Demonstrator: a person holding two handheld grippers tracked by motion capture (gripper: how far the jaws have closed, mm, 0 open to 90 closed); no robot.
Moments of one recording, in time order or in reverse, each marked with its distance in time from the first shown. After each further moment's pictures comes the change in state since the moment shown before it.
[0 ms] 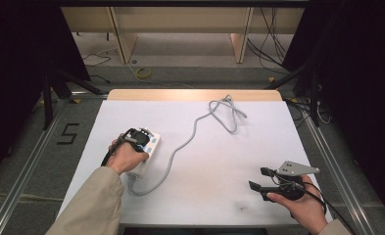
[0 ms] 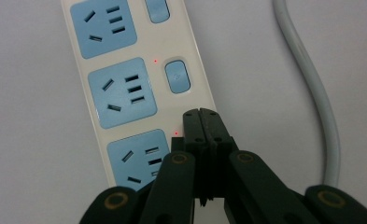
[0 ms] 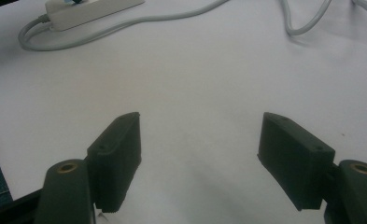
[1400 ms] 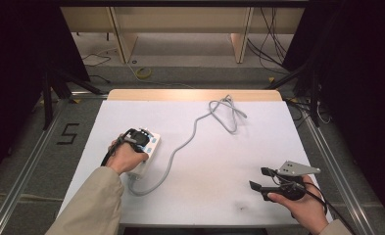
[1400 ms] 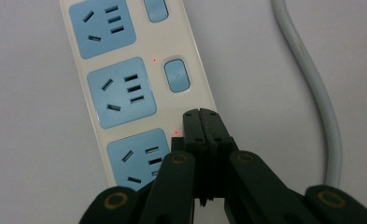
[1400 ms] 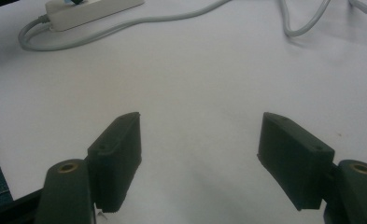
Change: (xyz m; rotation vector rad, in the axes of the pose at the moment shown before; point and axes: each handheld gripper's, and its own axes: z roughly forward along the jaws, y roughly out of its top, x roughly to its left) left arm 0.001 -0.002 0.000 -0.004 -0.004 0.017; right arm 0.000 0.000 -0.002 -0.003 -0.002 -0.004
